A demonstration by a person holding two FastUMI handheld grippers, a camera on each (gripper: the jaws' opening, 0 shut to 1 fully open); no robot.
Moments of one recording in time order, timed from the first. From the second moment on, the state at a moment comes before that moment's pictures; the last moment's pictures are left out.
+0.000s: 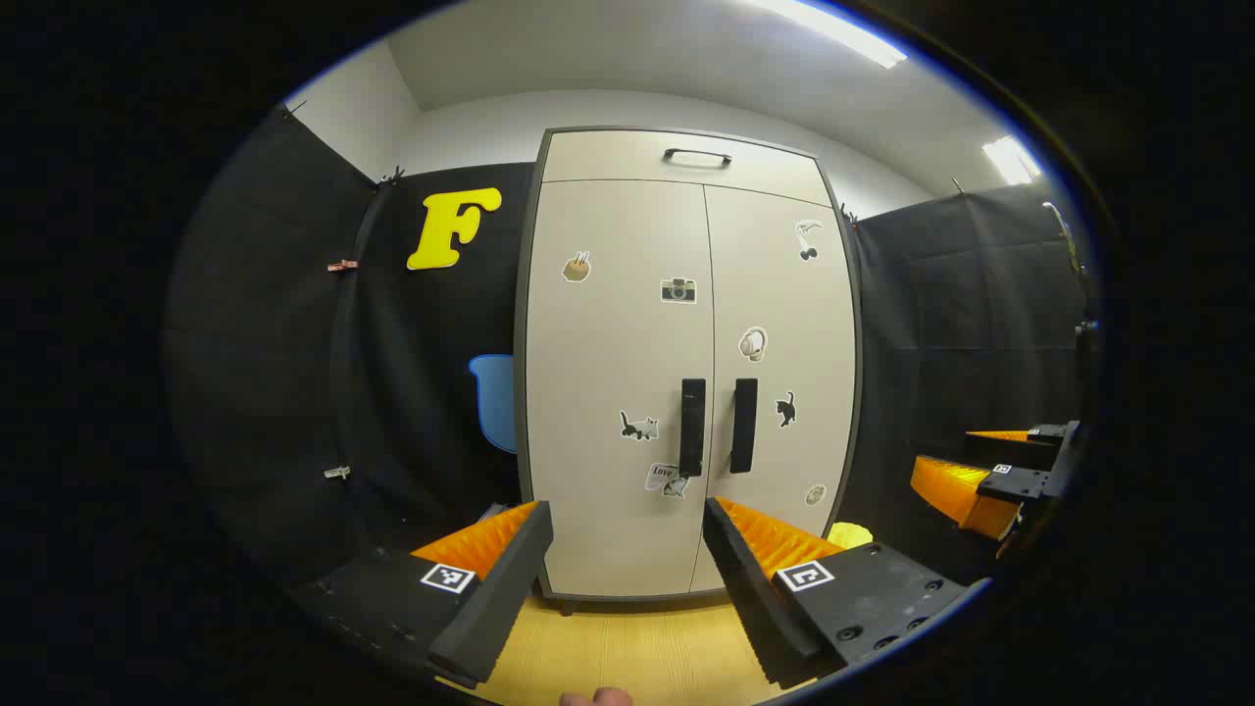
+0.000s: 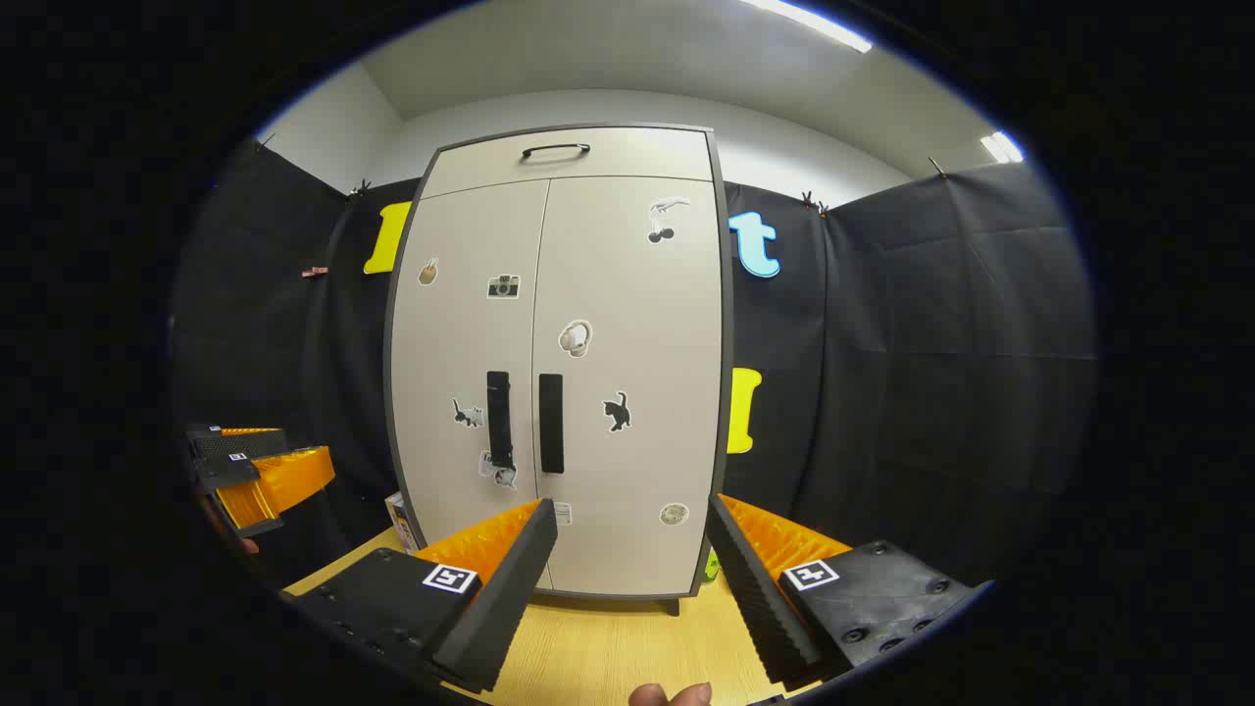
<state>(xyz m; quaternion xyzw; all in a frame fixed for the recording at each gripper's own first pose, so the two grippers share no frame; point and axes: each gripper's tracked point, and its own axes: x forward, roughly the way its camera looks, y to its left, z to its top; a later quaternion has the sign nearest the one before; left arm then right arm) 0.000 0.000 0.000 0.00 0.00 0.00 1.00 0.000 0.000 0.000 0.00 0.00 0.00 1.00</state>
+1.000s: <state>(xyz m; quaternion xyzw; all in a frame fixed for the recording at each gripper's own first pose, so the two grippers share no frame) -0.001 0.002 0.006 0.01 -0.01 -0.01 1.00 -0.003 0.004 0.000 0.00 0.00 0.00 1.00</state>
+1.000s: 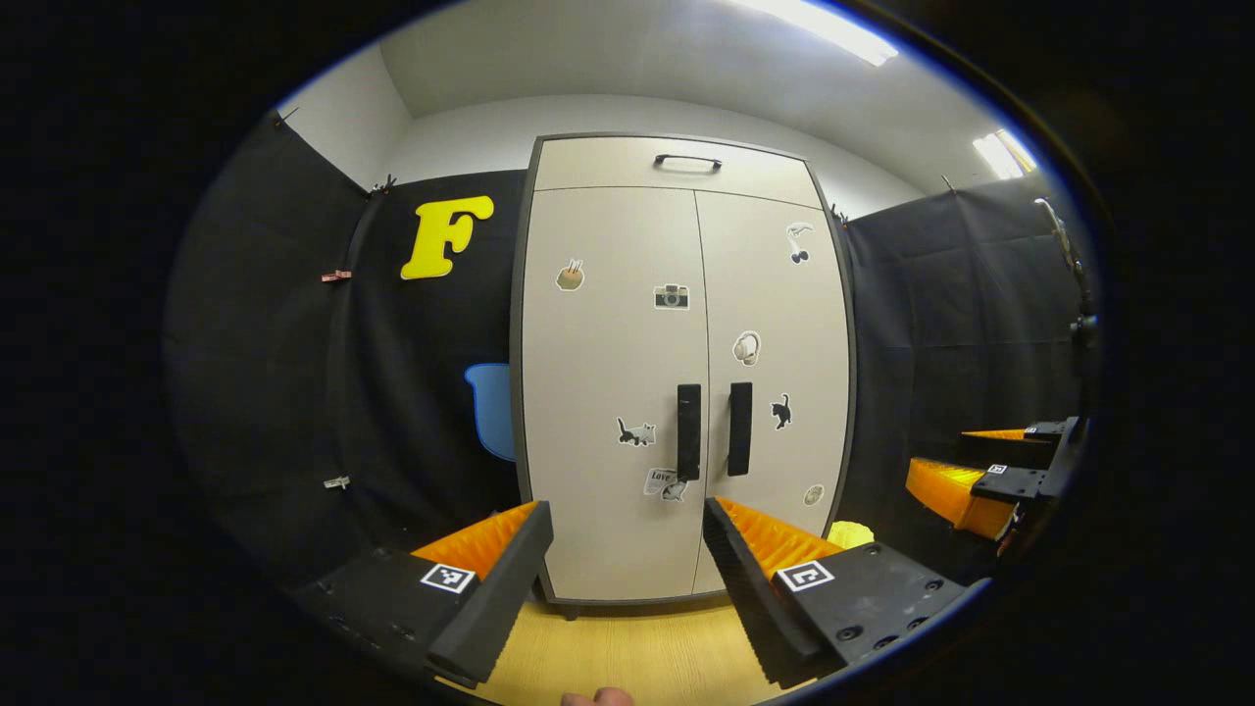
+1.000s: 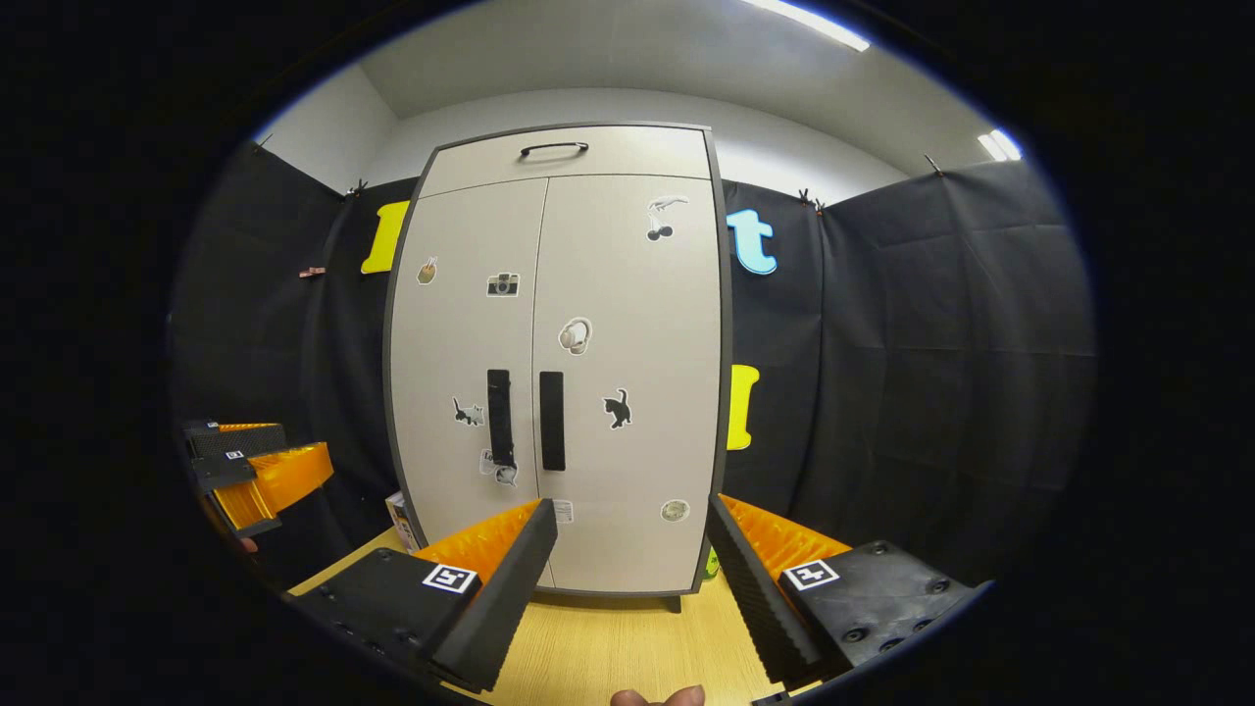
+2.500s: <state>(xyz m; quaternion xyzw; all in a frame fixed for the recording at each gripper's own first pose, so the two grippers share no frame) 0.018 0.052 -0.028 0.00 0.02 0.02 1.00 0.264 0.105 -0.029 0.02 0.02 0.02 1.00</state>
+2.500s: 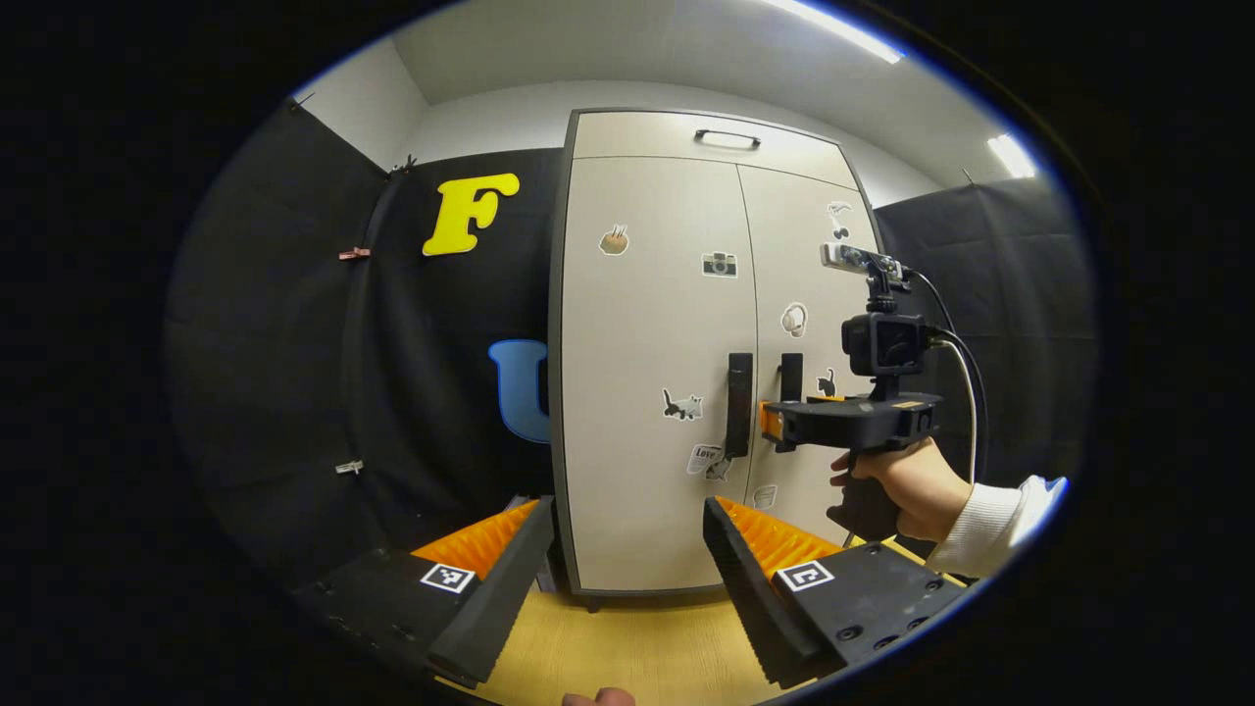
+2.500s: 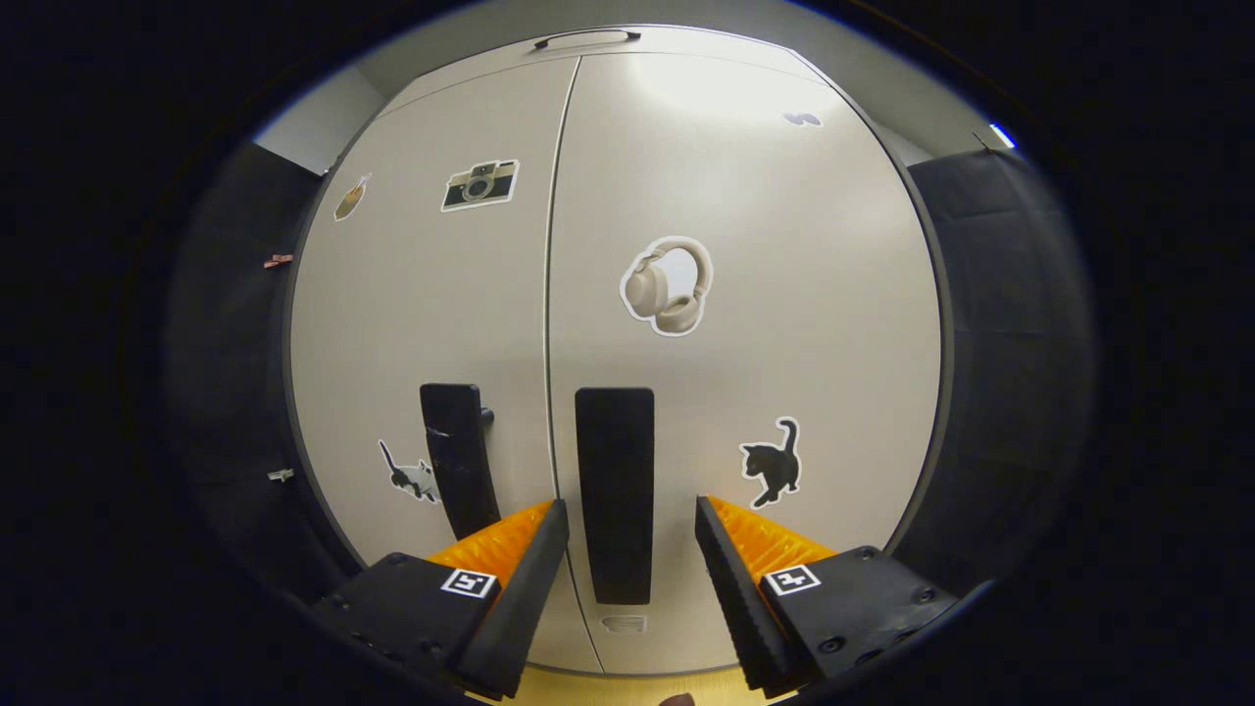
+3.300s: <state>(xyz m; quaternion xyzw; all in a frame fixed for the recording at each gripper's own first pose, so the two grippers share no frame) -0.004 0.054 -0.030 -0.01 0.02 0.04 1.00 0.264 0.107 -0.031 0.02 0.04 0.00 1.00</state>
